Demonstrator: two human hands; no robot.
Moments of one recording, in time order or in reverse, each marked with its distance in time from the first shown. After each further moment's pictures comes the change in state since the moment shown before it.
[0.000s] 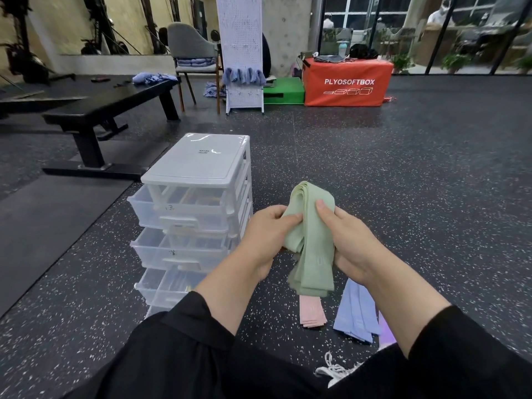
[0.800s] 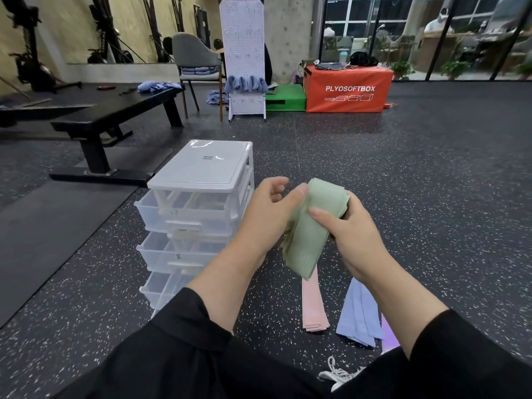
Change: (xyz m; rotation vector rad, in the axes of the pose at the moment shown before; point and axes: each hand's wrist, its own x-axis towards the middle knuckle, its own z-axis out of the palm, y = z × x) left_hand -0.016 0.045 0.000 0.244 0.110 0.257; right_hand 0.000 -0.002 -0.002 -0.154 0.064 -0.415
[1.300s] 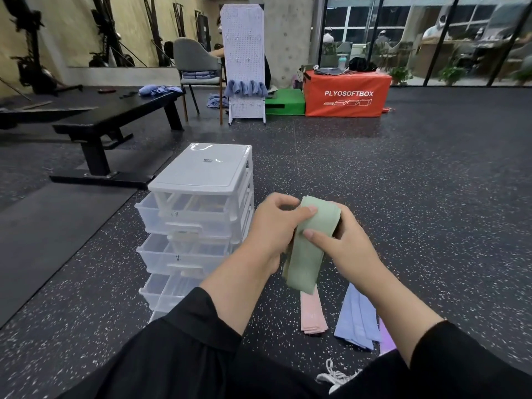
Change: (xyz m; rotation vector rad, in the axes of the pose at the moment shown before) left_hand -0.008 0.000 0.017 -0.154 -0.004 -0.211; right_hand -0.017 0.003 -0.008 -0.303 -0.084 -0.037
